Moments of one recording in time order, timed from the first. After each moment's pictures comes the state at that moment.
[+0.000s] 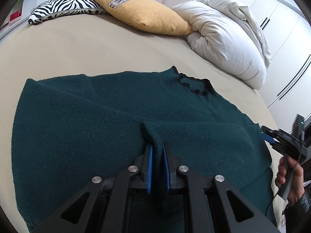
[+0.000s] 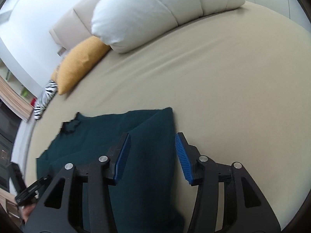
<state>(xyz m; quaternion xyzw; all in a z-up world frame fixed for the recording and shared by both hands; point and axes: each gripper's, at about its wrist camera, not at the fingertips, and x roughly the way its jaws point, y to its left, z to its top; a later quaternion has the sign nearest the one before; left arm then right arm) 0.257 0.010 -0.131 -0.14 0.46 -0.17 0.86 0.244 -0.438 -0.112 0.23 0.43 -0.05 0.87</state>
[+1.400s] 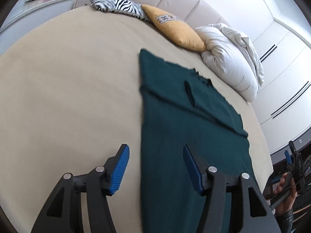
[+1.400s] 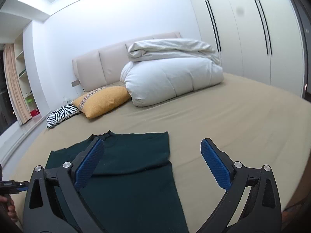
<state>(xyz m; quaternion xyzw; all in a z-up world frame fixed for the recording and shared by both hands) 0.047 0.161 -0.092 -0.23 0.45 -0.12 0.85 -0.031 -0.347 0.009 0.11 0.19 -0.09 0.97</state>
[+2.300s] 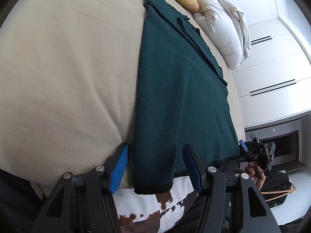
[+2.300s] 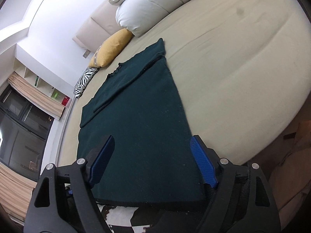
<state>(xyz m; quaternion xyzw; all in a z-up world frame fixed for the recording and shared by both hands) -0.062 0.159 -0.140 -0.30 0.56 -0.22 0.74 -0.156 -0.403 -0.115 0.34 0.39 0.04 0.86</state>
